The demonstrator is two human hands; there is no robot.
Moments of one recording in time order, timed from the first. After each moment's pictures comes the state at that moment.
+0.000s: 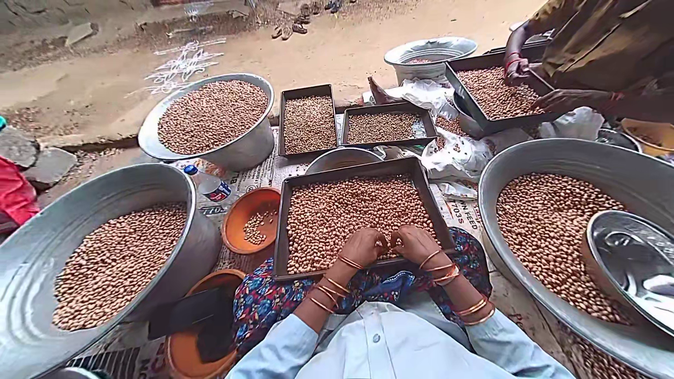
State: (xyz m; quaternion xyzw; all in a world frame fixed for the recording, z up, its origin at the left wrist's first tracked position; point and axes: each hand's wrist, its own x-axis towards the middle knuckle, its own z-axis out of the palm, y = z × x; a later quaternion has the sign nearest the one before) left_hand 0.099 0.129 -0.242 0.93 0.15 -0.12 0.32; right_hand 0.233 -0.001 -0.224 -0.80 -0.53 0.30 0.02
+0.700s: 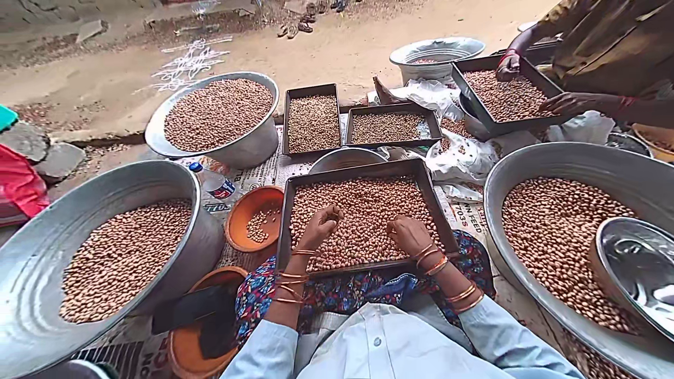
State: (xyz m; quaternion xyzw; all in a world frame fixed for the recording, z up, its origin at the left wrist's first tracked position) left_hand 0.038 0.211 -0.242 0.74 0.25 0.15 0.61; right_hand 0.237 0.025 -0.233 -0.81 -0.54 0.23 0.05
